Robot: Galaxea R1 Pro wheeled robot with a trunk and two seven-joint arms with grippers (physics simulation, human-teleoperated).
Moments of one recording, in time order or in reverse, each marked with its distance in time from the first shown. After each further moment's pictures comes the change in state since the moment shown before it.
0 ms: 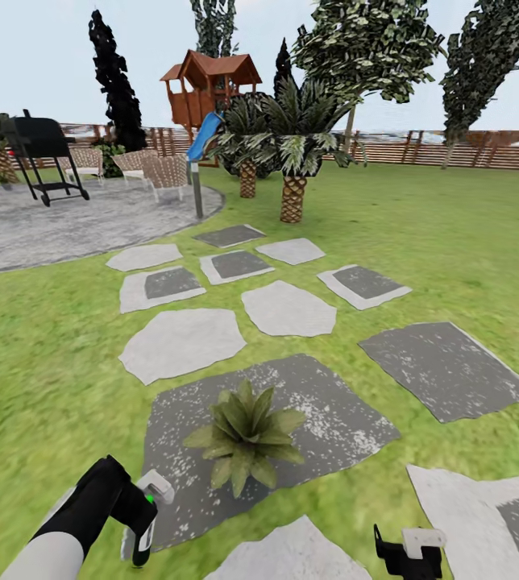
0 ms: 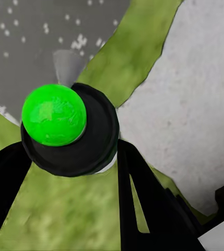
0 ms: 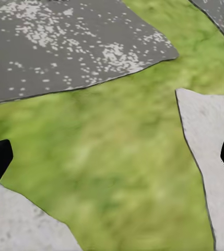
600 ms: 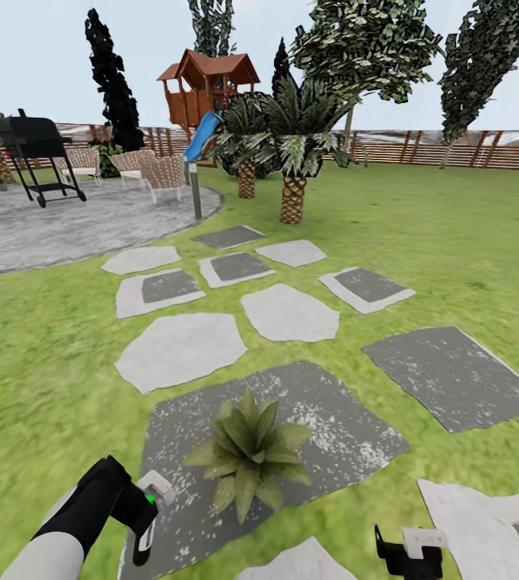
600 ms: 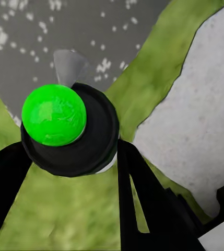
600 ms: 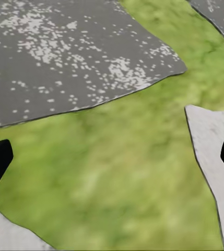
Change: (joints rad) left arm 0.000 0.000 -0.006 0.001 -0.001 -0.004 0.000; right arm 0.000 -0.002 -0.002 0.001 0.001 0.000 0.000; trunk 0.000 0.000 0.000
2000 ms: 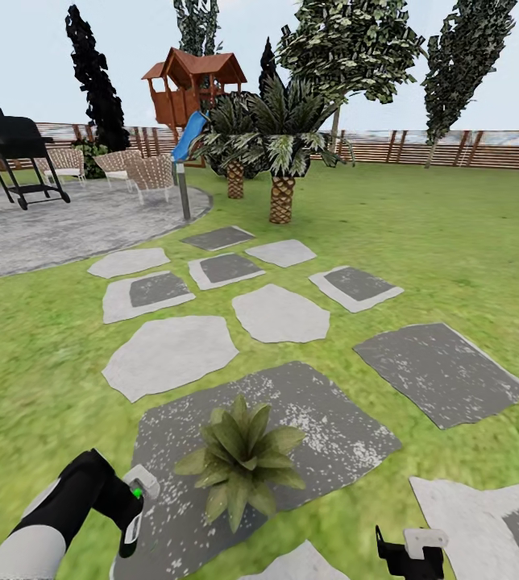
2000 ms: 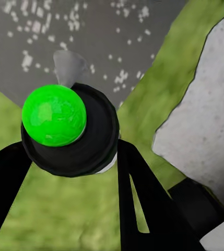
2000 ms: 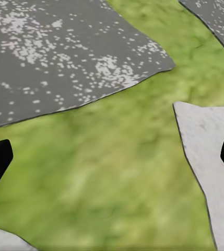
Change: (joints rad) left arm -0.019 0.071 -0.007 -0.006 -0.018 -0.057 -0.079; right arm 0.000 -0.003 0.000 0.002 0.002 0.000 0.000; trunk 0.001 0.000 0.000
